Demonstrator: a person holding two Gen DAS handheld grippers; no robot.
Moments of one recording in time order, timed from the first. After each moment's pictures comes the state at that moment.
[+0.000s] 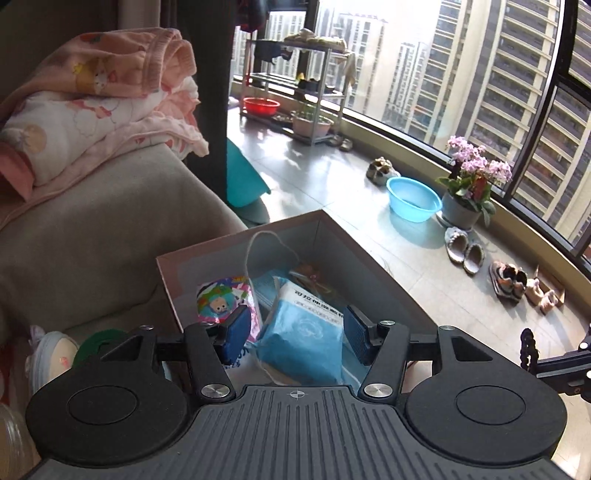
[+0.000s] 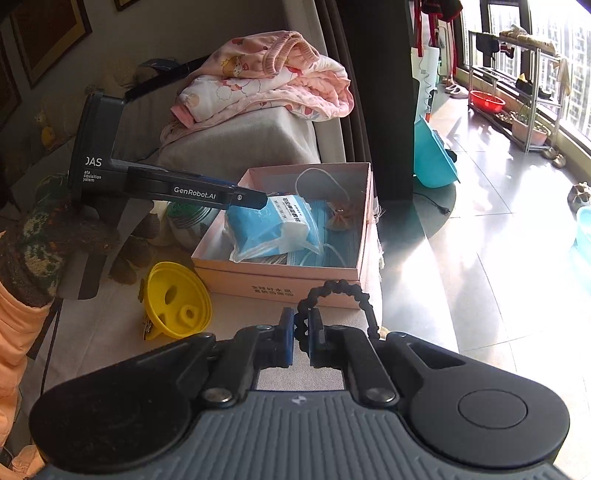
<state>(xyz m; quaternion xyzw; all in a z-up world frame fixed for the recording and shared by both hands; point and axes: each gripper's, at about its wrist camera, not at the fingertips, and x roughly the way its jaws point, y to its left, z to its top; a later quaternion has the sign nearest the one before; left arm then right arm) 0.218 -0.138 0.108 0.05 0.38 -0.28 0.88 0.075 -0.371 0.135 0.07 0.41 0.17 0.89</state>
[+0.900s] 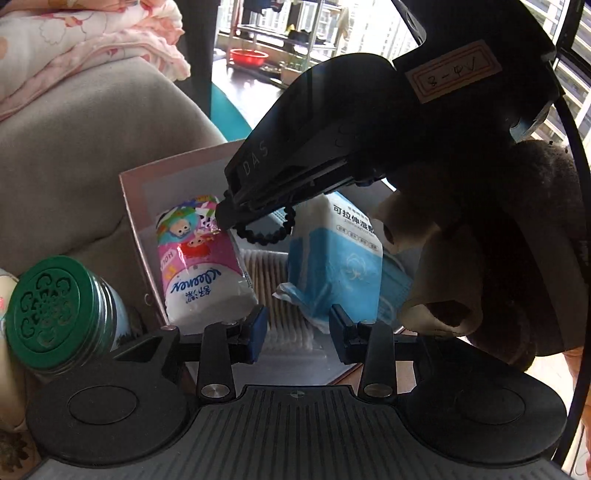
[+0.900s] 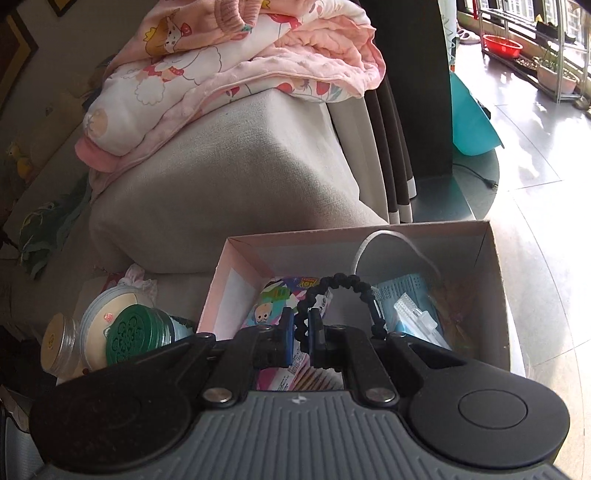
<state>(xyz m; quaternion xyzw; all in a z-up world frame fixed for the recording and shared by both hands) 0.223 -0.144 0.050 0.06 0.45 -0.30 0.84 0.313 -0.285 0.046 0.15 0.51 0.18 0.83</state>
